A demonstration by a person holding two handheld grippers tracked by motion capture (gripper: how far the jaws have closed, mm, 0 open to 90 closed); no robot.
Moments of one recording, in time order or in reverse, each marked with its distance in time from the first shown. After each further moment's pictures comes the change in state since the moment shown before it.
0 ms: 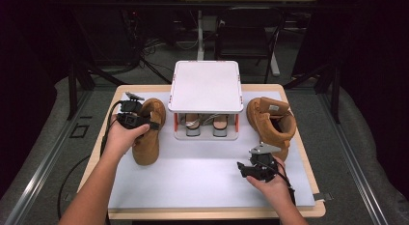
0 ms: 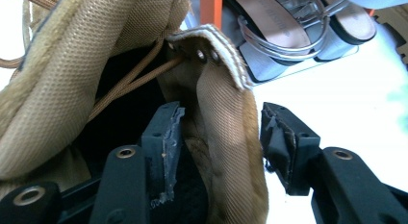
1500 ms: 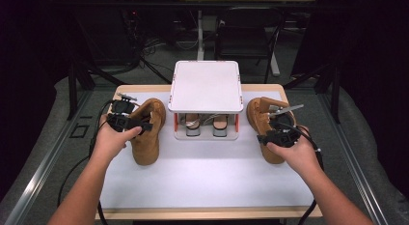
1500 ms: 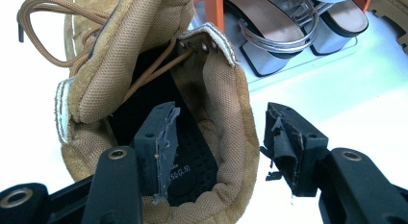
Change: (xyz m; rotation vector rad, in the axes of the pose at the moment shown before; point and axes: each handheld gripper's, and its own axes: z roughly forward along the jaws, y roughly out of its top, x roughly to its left) left arm -0.003 -0.008 -0.030 -0.033 0.047 0.058; right arm -0.057 0.091 -0.061 0.155 0.004 0.074
